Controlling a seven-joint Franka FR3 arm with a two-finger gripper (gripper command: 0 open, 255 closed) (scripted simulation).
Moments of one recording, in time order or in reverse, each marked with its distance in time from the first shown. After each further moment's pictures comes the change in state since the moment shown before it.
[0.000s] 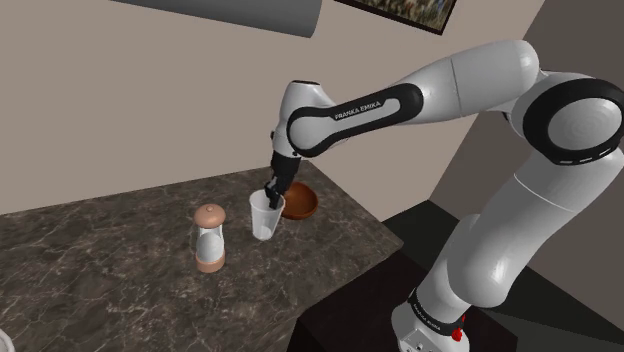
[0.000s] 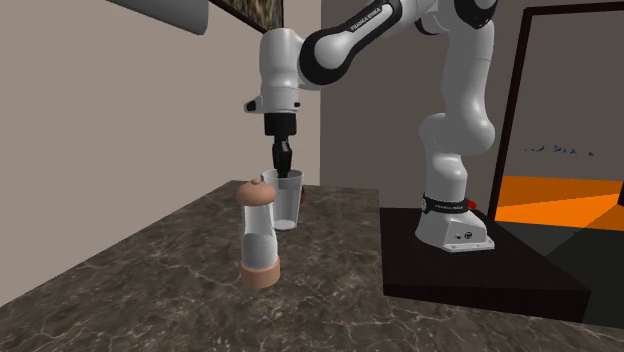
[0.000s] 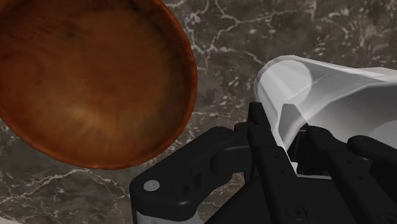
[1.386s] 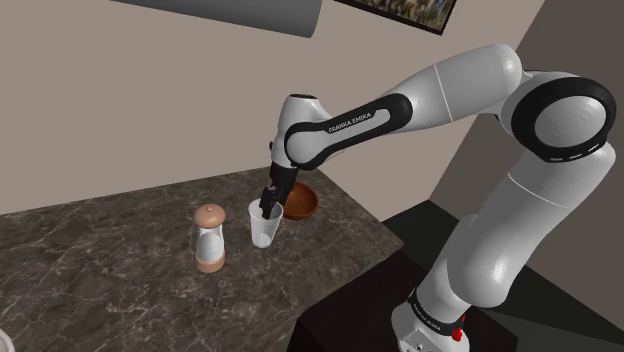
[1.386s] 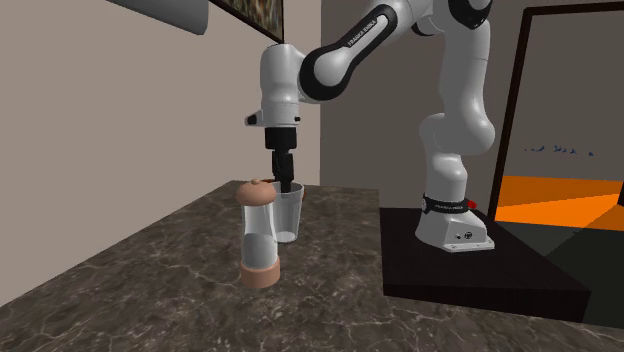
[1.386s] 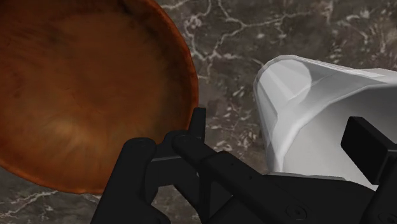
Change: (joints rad) arm 0.002 0.045 0.002 -0.038 0.002 0.083 -0.008
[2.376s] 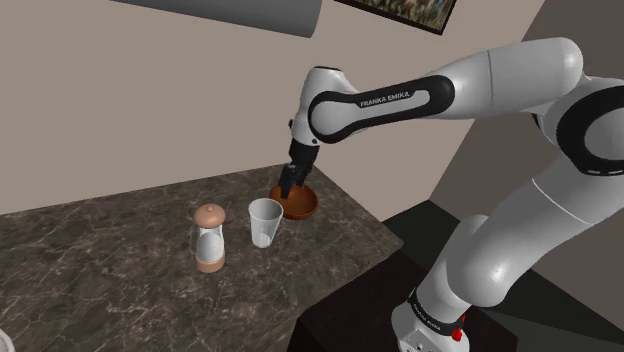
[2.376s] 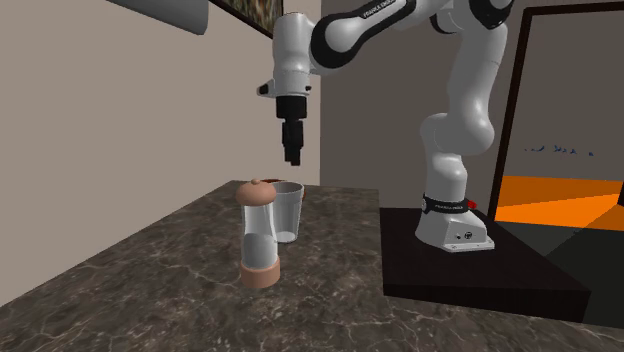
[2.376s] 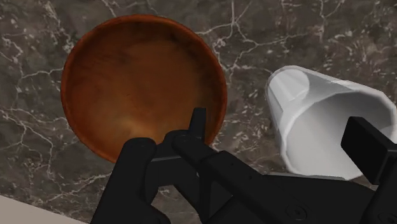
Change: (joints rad) arm -0.030 -0.189 -0.036 -0.016 -0.015 -0.164 -0.009
